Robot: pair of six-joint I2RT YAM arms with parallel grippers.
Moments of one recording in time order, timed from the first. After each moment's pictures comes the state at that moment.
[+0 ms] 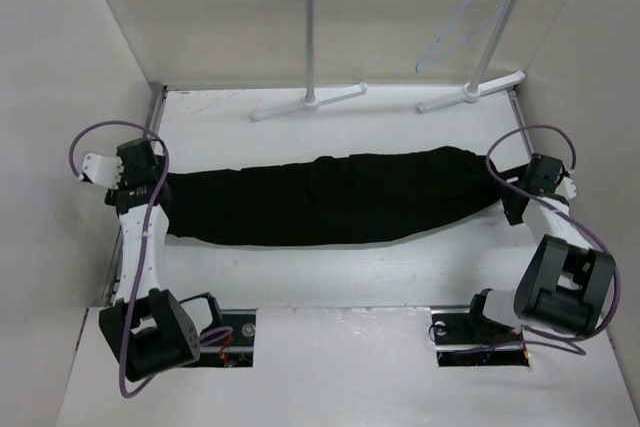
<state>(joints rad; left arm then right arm) 0.33 1.13 0.87 -0.40 -0.44 -0.96 -0.39 1.29 0.71 -0.25 0.10 0.92</state>
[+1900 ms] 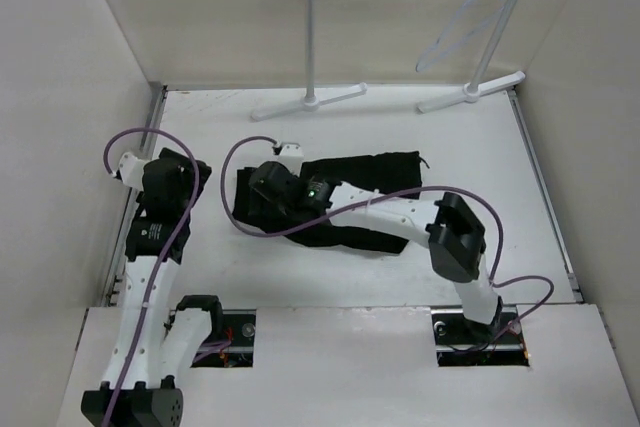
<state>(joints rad) -0.02 0.76 0.84 -0.58 -0.31 -0.94 1.11 2.02 1.77 -0.50 0.45 0.92</state>
